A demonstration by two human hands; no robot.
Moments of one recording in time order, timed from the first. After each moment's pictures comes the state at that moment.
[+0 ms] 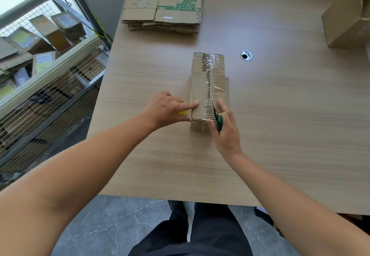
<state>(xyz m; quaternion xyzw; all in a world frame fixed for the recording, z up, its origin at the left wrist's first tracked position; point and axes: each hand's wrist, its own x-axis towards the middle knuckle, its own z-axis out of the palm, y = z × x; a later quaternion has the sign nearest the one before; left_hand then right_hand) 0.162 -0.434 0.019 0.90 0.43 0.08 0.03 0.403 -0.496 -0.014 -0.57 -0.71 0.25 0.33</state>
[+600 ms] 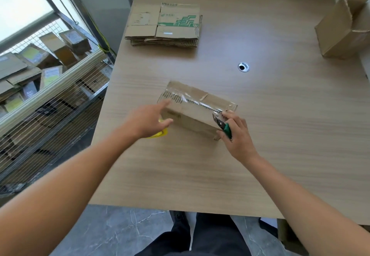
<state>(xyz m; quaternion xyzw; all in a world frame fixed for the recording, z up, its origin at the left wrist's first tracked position) 0.129 -0.449 0.056 0.74 0.64 0.01 0.20 0.451 -0.472 0.000 -0.51 -0.79 0.20 0.27</state>
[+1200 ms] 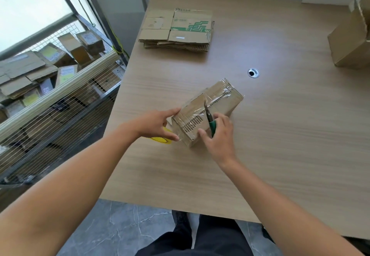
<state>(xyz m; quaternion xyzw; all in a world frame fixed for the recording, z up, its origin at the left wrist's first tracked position) 0.109 -0.452 0.057 0.73 0.58 -0.04 0.35 0.361 -0.487 0.025 -0.62 -0.67 0.31 0.28</state>
